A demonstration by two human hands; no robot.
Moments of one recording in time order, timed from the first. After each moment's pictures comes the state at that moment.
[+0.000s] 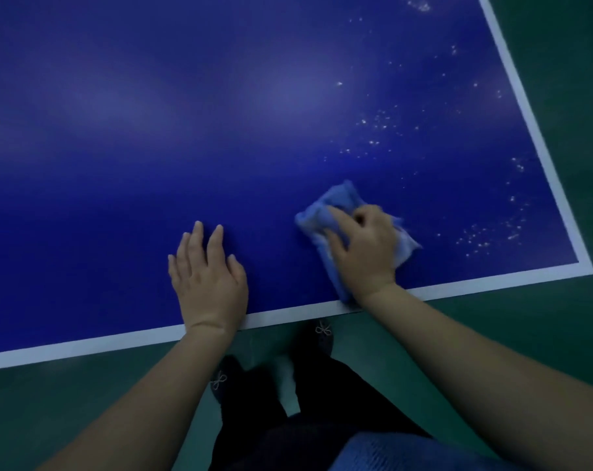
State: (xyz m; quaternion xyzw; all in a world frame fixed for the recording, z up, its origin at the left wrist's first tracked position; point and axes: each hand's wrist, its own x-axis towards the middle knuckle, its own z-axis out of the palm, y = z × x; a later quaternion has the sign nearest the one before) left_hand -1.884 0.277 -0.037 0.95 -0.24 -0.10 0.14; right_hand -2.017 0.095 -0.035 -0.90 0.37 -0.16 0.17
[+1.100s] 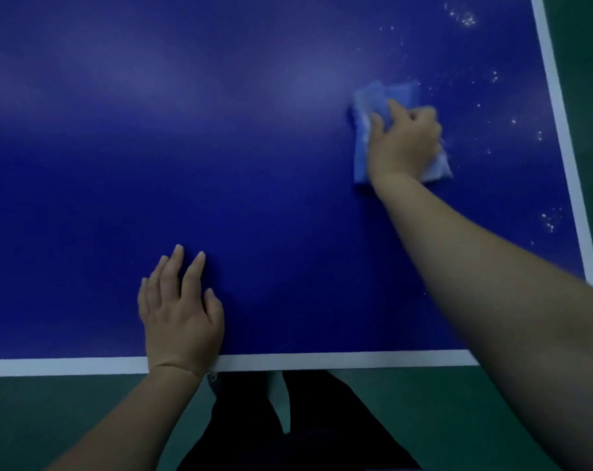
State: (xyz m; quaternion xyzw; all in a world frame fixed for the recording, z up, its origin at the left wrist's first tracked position) left_hand -1.881 0.277 -0.036 0.96 -0.23 -0.08 0.13; right_hand -1.890 -0.090 -0.035 -0.82 0.54 -0.14 0.14
